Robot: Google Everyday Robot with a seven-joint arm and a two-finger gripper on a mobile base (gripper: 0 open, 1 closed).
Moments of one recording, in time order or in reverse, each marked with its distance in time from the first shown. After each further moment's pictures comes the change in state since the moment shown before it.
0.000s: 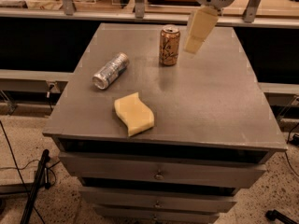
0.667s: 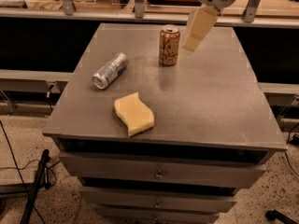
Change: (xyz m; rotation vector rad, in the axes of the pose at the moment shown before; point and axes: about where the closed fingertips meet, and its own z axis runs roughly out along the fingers) arm -0.003 -0.011 0.008 0.015 -0.078 0.013
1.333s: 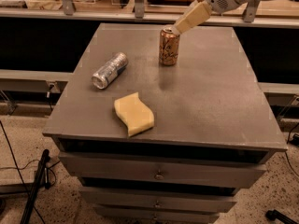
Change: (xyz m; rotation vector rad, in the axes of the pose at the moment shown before) arm 0.010 -0.090 0.049 0.163 -0.435 0.223
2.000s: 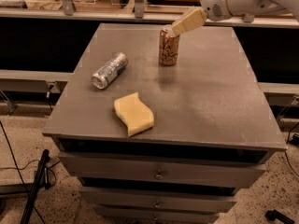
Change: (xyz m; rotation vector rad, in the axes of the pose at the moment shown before) arm 0.022 -0.011 0.025 -0.008 -0.089 0.137
